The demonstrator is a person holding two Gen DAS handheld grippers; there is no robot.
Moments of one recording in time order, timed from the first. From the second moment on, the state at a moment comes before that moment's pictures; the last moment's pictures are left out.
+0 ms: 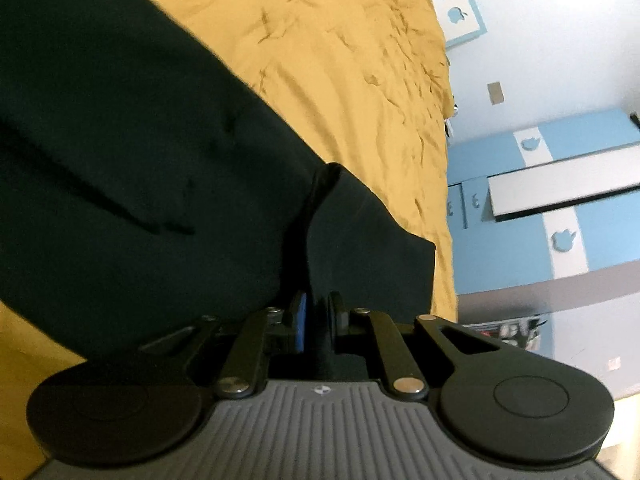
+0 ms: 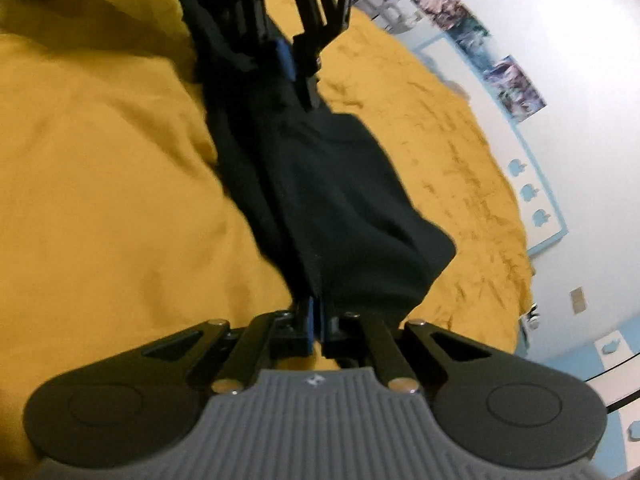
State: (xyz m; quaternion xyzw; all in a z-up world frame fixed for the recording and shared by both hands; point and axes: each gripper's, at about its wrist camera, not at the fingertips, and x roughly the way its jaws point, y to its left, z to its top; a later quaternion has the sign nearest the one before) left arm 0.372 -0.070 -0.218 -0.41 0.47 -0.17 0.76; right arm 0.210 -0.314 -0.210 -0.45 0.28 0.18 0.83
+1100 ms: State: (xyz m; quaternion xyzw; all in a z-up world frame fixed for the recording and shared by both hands) left arm 0.384 -0.047 -0.242 -0.40 0.49 -0.14 0.76; right arm 0.300 -0.339 -0.190 -0.16 0.40 0.14 0.89
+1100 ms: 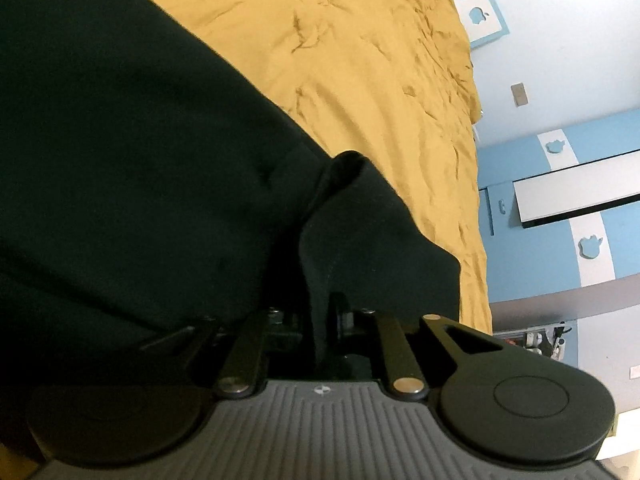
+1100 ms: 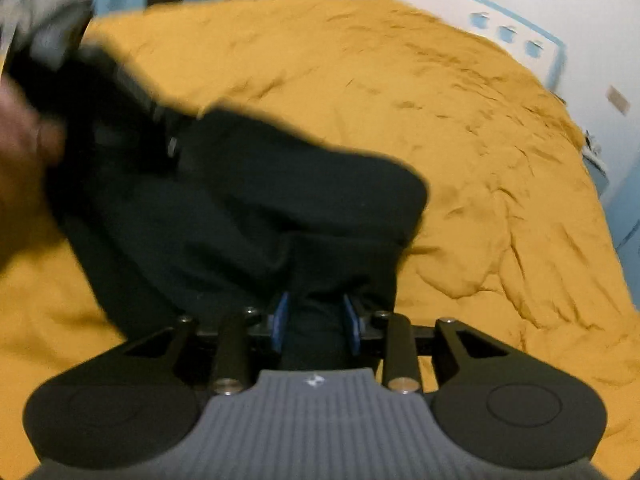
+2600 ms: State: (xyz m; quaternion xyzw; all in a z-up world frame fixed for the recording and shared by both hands) left arm 0.316 0.128 -0.181 -0.32 0.37 0.07 0.87; right arm 0.379 -0.207 -0.216 0.14 0.45 0.14 0.87
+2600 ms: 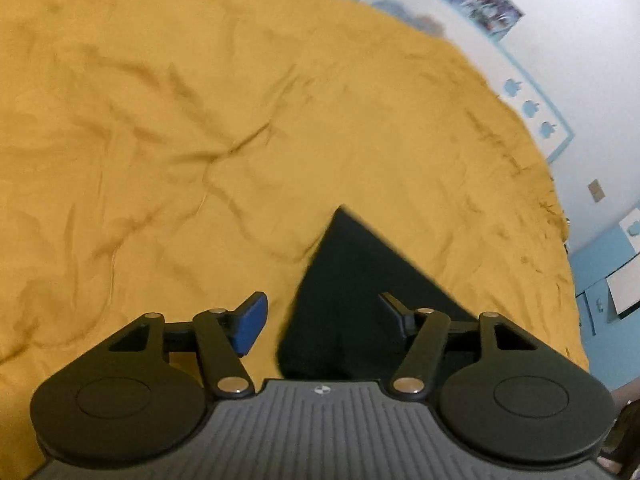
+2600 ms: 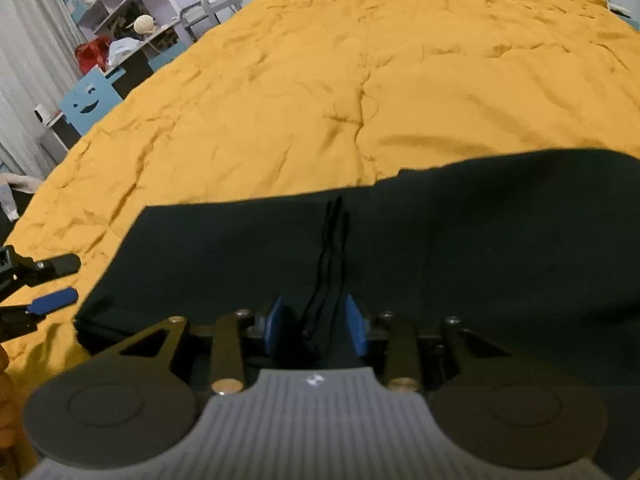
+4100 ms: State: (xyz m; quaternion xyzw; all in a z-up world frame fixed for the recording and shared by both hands) left arm 0.398 -0.035 -0.113 -0.17 0.37 -0.16 0.90; right arm 0.258 -0.422 -0.193 0.23 0.38 0.02 0.89
